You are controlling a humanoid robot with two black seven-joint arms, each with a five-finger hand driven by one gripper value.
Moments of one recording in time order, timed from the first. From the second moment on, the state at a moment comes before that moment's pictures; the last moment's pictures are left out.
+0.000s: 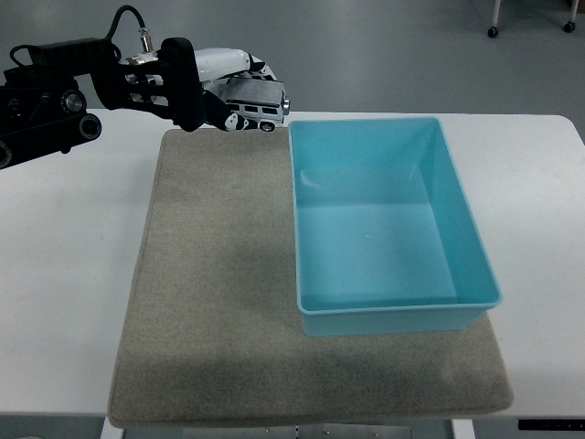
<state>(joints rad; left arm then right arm) -1.47 0.58 0.18 -1.15 1.01 0.05 -0.23 0.03 0.00 -0.01 0.12 -0.02 0.10 0.12</state>
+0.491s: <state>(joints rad) -1.48 0.32 0.17 -1.14 1.03 0.06 -0.20 0.03 0.00 -0.01 0.12 -0.02 0.10 0.12</state>
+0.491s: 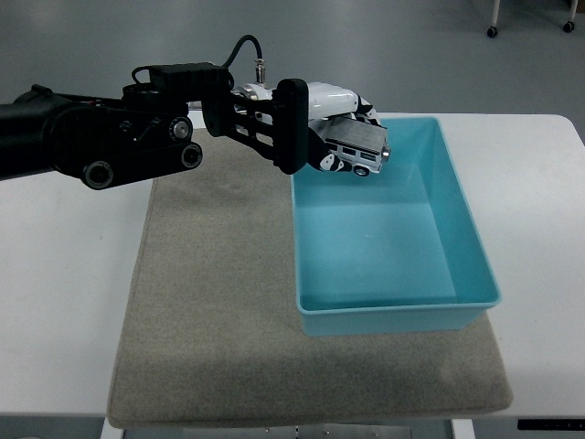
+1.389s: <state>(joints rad) -1.33 0.11 0.21 -1.06 1.04 0.05 -0.19 0.04 0.00 -0.01 0.12 -0.02 0.10 0.12</state>
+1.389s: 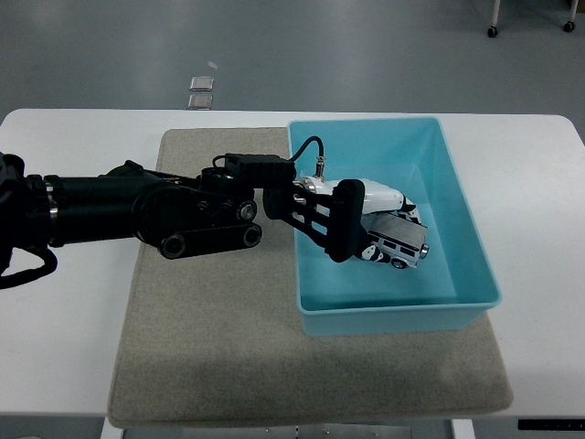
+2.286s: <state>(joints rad) -1.31 0.22 -0.02 -1.07 0.94 0.07 -0.19 0.04 0.00 -0.01 0.12 -0.02 0.10 0.12</state>
